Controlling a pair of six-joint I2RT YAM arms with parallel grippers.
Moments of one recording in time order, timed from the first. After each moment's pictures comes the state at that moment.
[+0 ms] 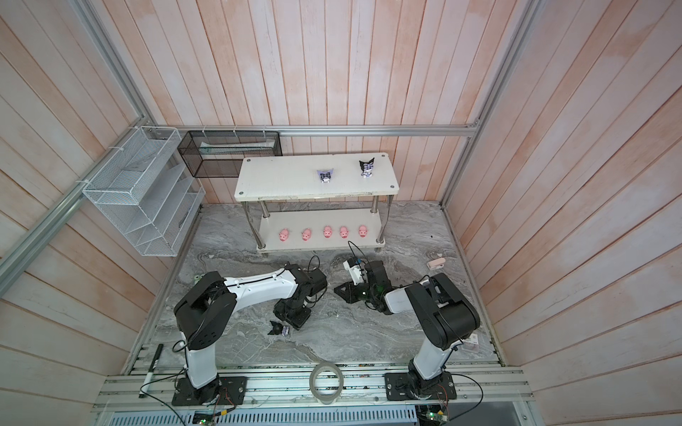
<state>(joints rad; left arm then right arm) -0.88 1.92 1.28 -1.12 -0.05 -0.29 0.45 1.71 0.54 0.48 -0.63 0.35</state>
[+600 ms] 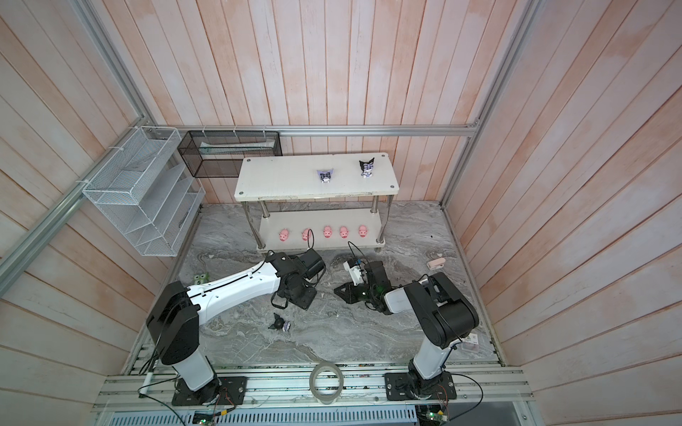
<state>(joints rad) -0.86 1.72 1.36 -1.02 -0.13 -0.35 0.45 1.72 0.54 0.48 -0.63 0.36</state>
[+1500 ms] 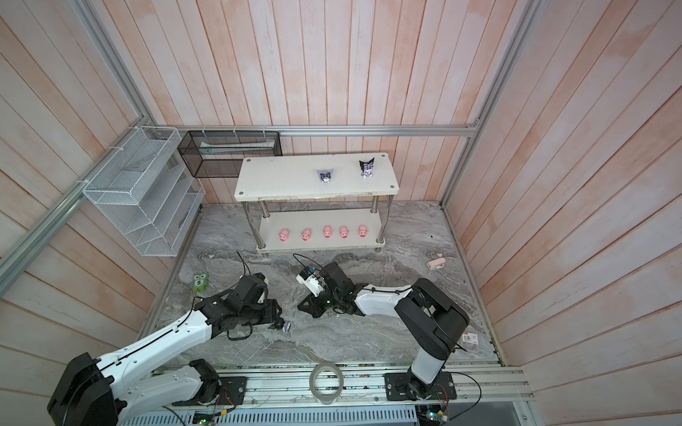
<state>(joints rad) -0.66 1.09 0.62 -0.57 0.05 -0.70 0.85 1.70 0.80 0.15 -0.57 0.26</state>
